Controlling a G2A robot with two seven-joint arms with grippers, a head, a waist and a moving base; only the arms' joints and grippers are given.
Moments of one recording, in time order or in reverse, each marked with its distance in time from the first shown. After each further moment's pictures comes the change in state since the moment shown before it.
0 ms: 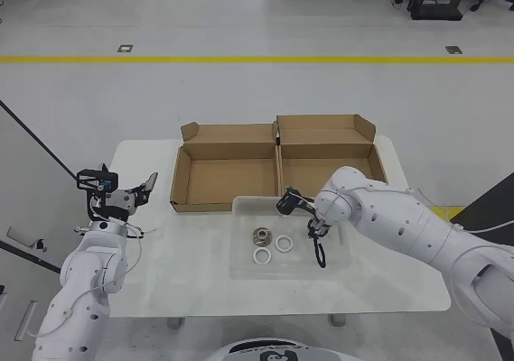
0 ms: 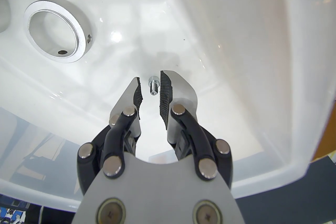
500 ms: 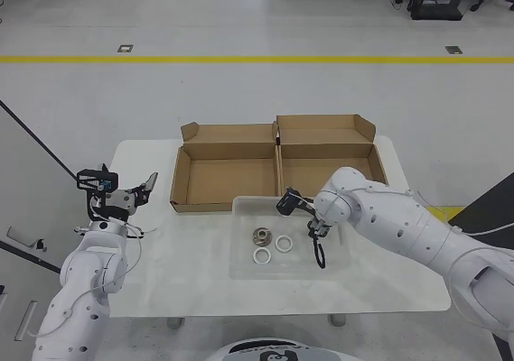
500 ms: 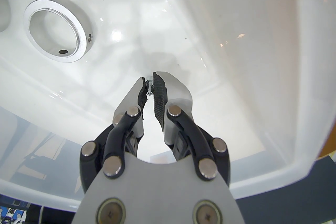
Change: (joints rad) left arm 0.000 0.000 0.000 0.000 0.000 0.000 0.000; right arm -0.027 -0.008 0.036 -0.004 -0.030 -0.004 0.023
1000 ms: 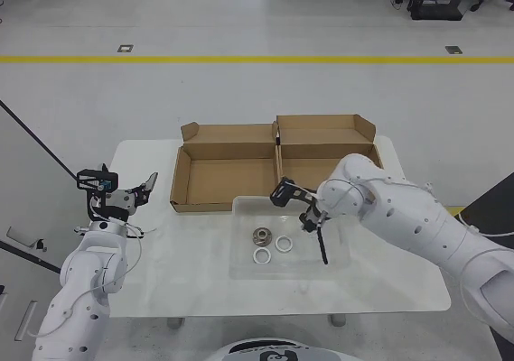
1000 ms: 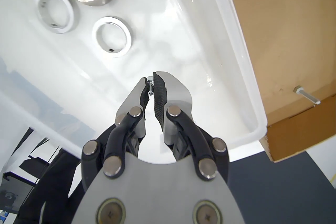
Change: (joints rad) left arm 0.000 0.000 0.000 0.000 0.000 0.000 0.000; right arm -0.016 0.047 0.152 -0.170 0.090 -0.060 0.044
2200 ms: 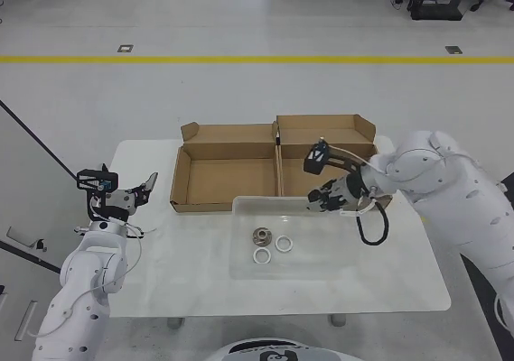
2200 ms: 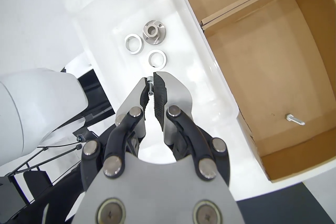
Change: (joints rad) left arm 0.000 0.000 0.000 0.000 0.000 0.000 0.000; right arm -0.174 0.136 0.431 -0.052 0.360 -0.301 -0.062
